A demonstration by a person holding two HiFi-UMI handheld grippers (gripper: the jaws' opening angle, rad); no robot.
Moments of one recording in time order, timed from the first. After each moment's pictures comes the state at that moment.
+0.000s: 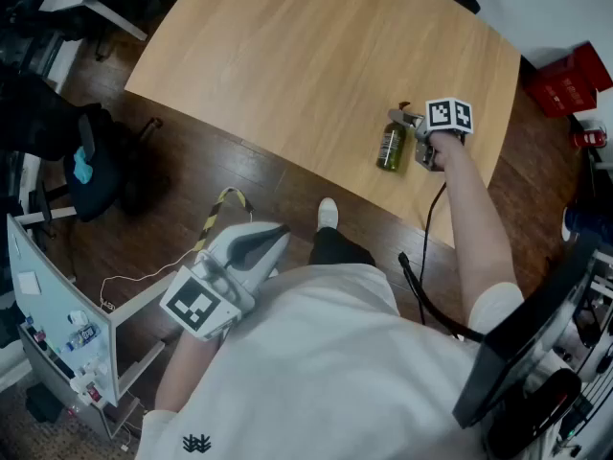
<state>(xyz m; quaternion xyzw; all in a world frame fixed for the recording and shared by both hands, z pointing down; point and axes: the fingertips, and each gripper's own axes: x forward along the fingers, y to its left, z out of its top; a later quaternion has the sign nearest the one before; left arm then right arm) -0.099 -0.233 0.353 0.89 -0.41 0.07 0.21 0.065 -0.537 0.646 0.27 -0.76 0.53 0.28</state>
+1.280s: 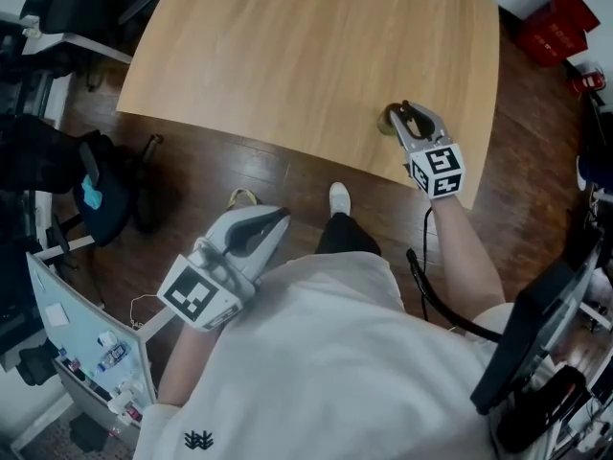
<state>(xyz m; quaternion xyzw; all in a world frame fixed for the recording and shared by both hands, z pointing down) -0.095 -0.234 0.350 0.92 -0.35 0.08 0.17 0.079 -0.444 0.535 0.40 -0.90 0.08 0.19</state>
